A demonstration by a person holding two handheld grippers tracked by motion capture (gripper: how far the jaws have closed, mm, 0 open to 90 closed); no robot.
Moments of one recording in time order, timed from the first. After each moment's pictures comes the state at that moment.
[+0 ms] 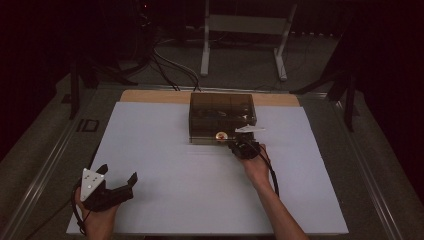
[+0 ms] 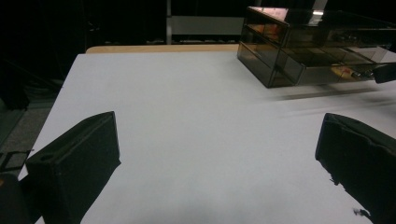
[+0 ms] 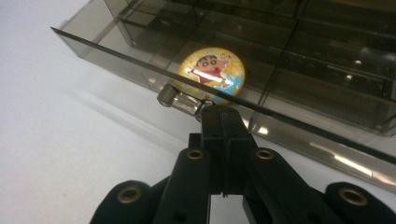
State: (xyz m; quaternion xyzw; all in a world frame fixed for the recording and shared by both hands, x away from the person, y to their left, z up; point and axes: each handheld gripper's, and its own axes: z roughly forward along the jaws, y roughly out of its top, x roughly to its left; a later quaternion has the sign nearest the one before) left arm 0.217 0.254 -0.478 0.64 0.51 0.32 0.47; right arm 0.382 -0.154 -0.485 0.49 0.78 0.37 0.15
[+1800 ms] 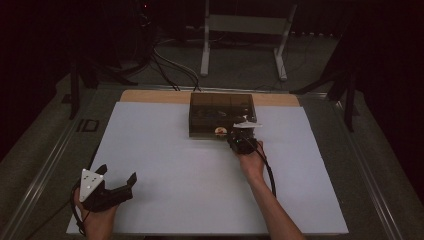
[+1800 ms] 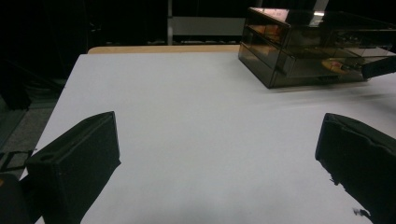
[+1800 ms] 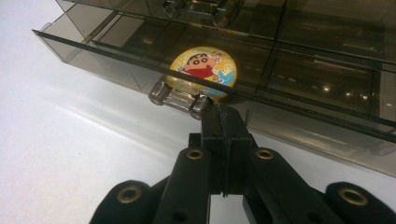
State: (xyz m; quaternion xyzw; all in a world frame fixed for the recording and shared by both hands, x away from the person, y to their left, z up) left arm 0.216 0.255 -0.478 0.64 0.52 0.32 0.47; right arm 0.397 -0.146 -0.490 0.52 0.75 0.36 0.17
